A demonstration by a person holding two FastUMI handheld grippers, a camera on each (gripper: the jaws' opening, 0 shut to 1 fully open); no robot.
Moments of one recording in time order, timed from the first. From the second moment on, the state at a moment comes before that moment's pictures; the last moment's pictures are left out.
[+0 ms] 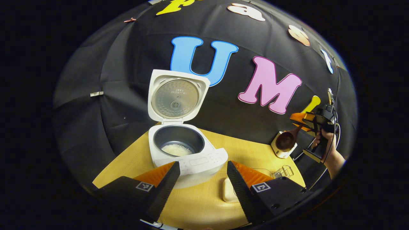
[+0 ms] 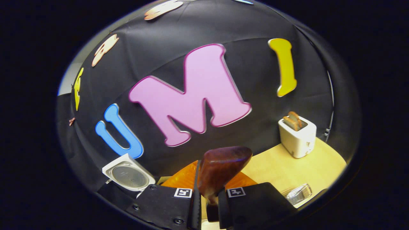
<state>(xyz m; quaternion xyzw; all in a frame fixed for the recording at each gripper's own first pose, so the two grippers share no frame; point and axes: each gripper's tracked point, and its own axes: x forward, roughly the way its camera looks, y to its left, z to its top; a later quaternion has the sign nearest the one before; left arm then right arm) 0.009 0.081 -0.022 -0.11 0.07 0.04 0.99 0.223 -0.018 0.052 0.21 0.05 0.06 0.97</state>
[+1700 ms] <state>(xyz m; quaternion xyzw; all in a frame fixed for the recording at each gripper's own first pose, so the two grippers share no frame) 0.011 0.022 -0.034 -0.14 0.10 0.10 0.98 0.240 -0.195 -0.181 0.20 0.20 -0.06 0.96</state>
